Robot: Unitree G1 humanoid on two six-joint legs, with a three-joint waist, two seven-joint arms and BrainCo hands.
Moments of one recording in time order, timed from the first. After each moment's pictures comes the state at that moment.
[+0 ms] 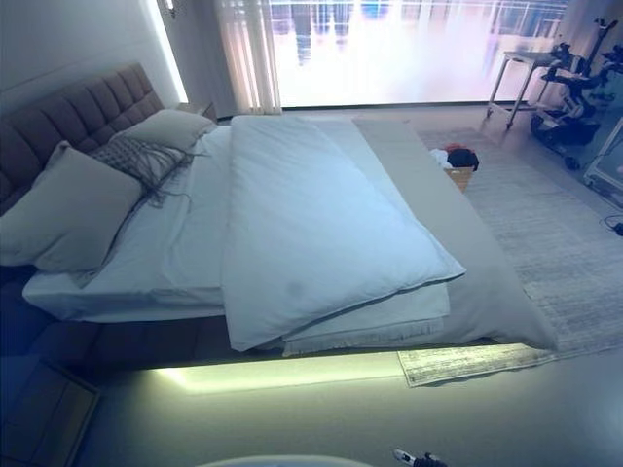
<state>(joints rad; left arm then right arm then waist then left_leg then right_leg) 0.02 0.21 -0.21 1.36 -0.48 0.18 -0.02 0.04 -0.21 0.23 1.30 0.40 0.01 -0.05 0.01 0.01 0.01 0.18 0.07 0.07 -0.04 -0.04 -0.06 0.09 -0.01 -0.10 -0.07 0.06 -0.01</state>
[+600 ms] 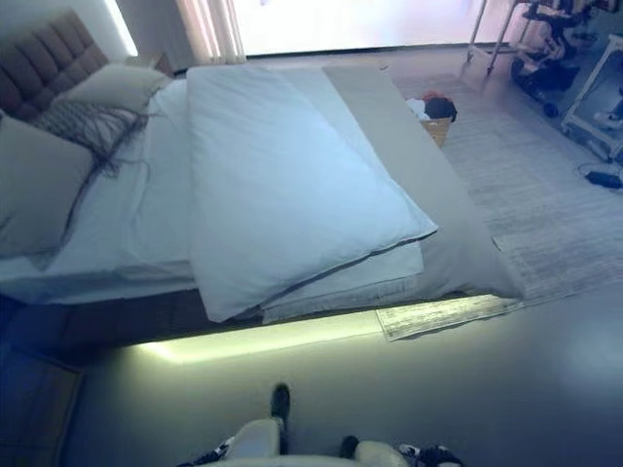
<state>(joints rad) -0.05 0.20 -0.18 1.43 -0.53 0.14 0.05 -0.05 -0.23 0.24 1.38 0.30 0.03 -0.14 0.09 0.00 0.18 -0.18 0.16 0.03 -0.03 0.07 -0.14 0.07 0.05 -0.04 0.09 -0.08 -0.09</state>
